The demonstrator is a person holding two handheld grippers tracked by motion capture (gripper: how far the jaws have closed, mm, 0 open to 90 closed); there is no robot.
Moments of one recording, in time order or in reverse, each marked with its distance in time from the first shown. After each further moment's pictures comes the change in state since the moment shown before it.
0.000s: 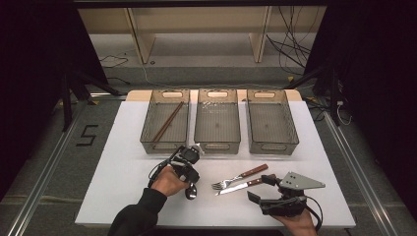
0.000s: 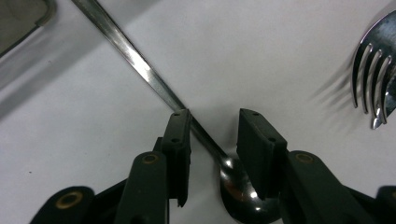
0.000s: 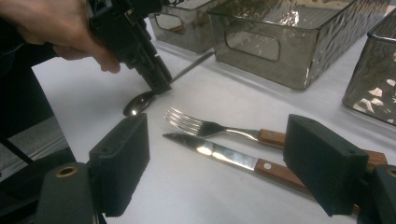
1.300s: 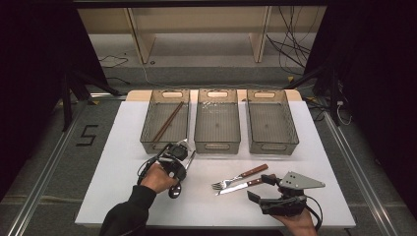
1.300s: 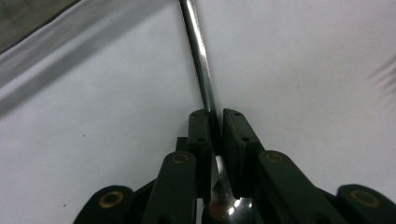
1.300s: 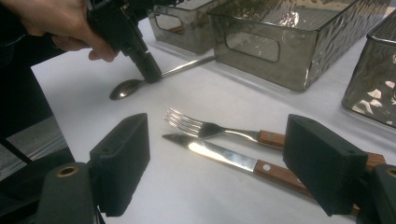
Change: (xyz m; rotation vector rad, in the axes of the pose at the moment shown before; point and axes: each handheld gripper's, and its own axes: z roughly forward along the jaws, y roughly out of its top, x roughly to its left) left arm 0.034 -0.014 -0.003 0.045 -0.012 -0.052; right arm 0.000 0.001 0.000 0.001 0.000 -0.002
